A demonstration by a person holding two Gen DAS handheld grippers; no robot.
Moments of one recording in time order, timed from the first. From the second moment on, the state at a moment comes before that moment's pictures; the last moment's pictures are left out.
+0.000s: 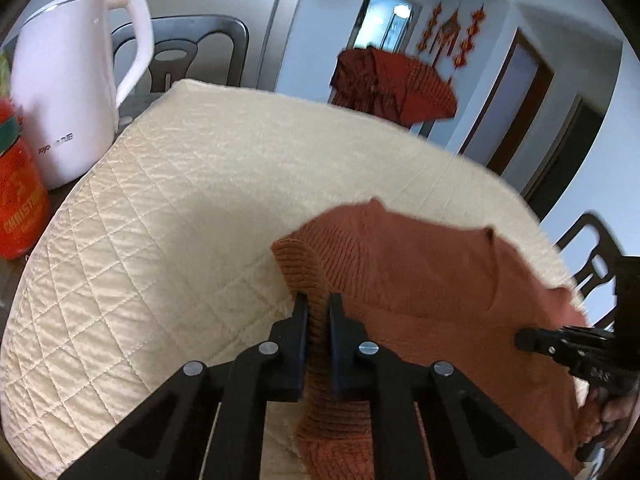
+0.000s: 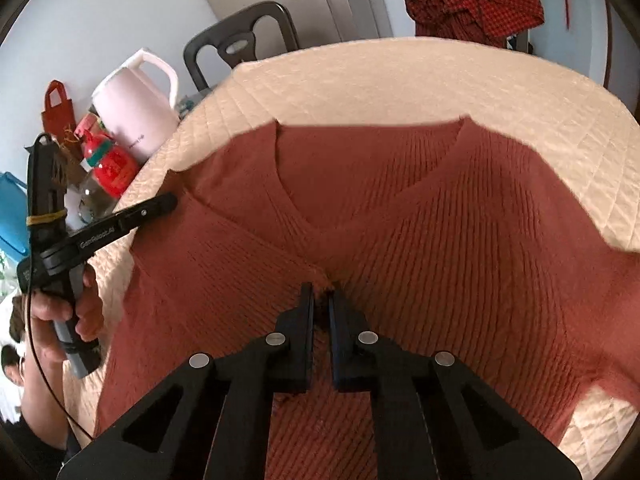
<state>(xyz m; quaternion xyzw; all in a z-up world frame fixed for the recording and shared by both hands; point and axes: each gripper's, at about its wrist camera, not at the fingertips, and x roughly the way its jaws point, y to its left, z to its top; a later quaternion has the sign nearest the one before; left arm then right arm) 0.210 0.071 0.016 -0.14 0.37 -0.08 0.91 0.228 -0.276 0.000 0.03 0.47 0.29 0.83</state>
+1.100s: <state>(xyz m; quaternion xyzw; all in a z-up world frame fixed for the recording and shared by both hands) 0.192 0.037 0.024 -0.07 0.40 -0.08 0.91 0.232 -0.277 0.003 0.02 0.46 0.31 0.83</state>
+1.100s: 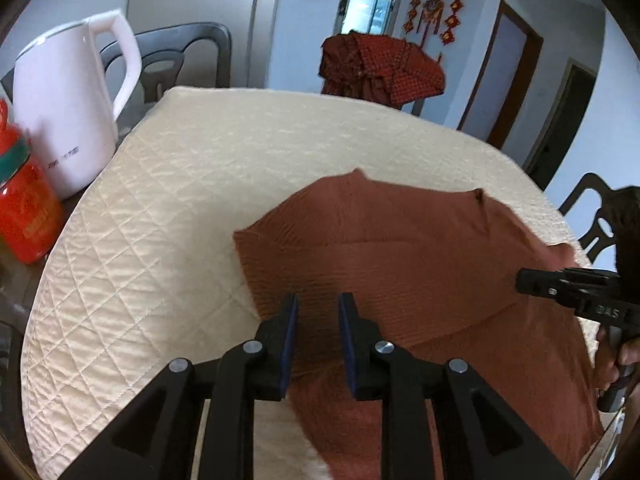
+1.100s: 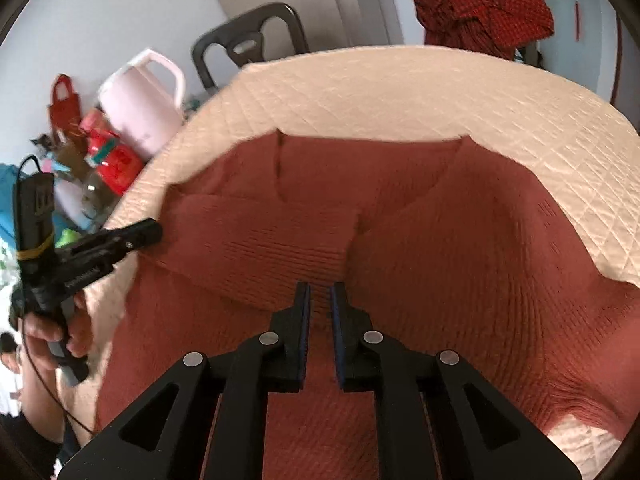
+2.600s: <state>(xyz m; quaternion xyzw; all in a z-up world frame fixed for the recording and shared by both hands) 0.108 -0.009 0.020 -0.05 0.39 -0.09 0.91 0.147 -0.546 -0.018 0.29 0.42 0.02 0.86</state>
